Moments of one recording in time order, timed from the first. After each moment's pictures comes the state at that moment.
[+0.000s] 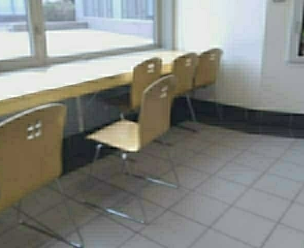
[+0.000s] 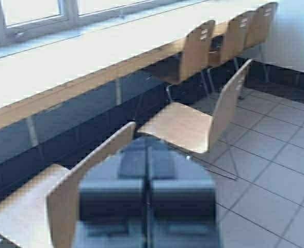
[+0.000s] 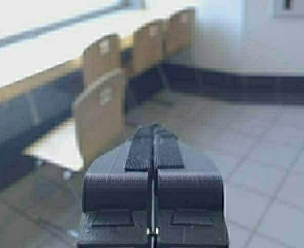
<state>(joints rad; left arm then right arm) 0.01 -0.95 1.20 0.00 -0.28 -0.01 0.01 -0.96 1.17 0.00 -0.26 0.04</state>
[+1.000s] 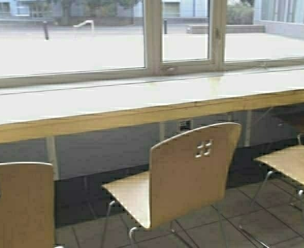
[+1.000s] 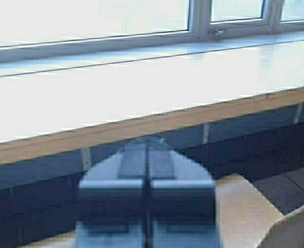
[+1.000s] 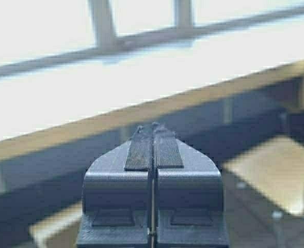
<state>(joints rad) -0.05 -0.96 1.22 0.00 -0.27 -0.04 0.04 -0.96 1.20 0.00 -0.26 0.04</state>
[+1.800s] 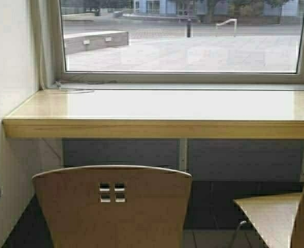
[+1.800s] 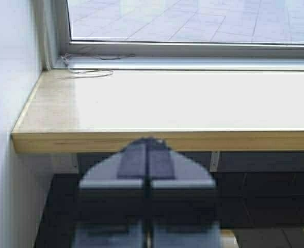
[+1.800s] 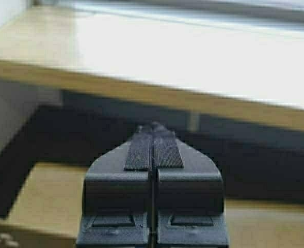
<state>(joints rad) -0.08 -0.98 1.22 0.00 -0.26 -0.04 0.27 -0.85 1.15 -0.14 -0.14 0.03</state>
